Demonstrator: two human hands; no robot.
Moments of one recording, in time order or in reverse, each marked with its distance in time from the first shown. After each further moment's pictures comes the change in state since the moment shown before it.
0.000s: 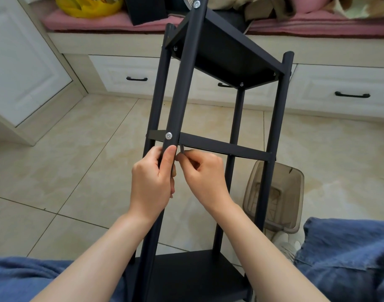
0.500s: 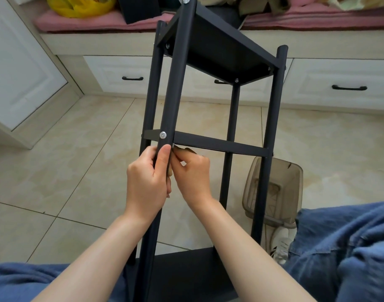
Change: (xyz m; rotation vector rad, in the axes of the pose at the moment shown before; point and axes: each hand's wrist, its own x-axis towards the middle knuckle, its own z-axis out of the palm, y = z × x) left_hand 0.000 -0.003 -0.002 -0.019 0.001 0.015; right_hand 0.001 0.014 0.032 0.071 0.119 0.010
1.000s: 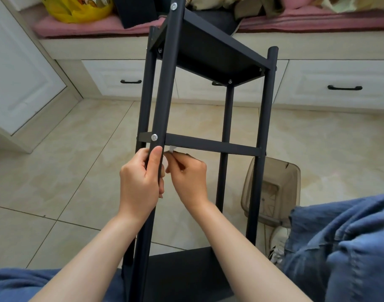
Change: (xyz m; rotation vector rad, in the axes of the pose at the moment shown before) left_hand 0.002 -0.002 -0.007 -0.013 0.010 -0.033; right_hand -0.005 0.009 0.005 0.011 0.015 -0.009
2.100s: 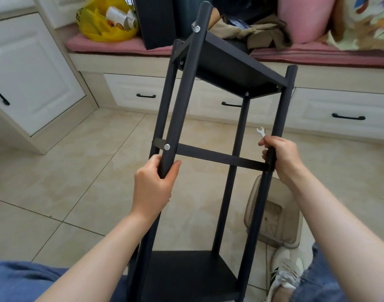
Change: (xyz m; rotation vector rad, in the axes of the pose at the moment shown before) left_hand 0.009 -0.007 -0.006 0.111 0.056 0.022; right_hand 0.106 0.015 -0.175 0.136 0.076 0.534
